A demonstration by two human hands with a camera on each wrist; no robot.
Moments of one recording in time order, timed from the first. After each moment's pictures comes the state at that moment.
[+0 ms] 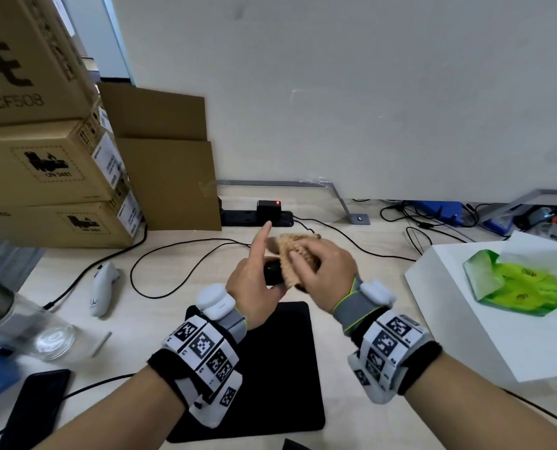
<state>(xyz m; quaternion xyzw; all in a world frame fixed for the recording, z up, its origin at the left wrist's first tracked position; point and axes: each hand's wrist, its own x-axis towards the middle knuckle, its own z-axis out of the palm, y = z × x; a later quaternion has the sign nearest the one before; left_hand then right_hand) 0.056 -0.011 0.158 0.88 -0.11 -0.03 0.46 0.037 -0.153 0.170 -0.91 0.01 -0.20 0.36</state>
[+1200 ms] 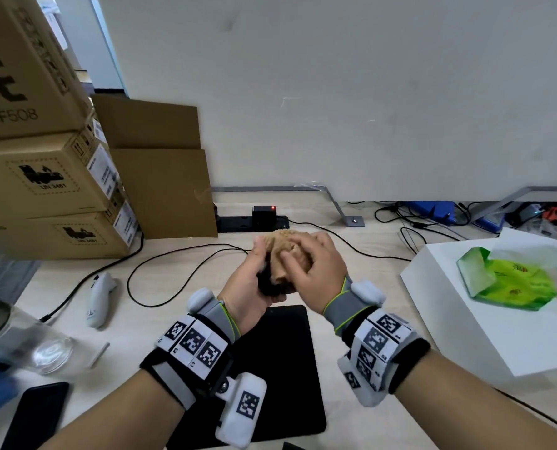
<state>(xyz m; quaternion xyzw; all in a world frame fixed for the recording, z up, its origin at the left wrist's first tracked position) 0.062 -0.014 0.176 0.51 -0.01 -0.31 0.80 0.041 -0.147 0.167 -0.90 0.04 -0.19 0.40</state>
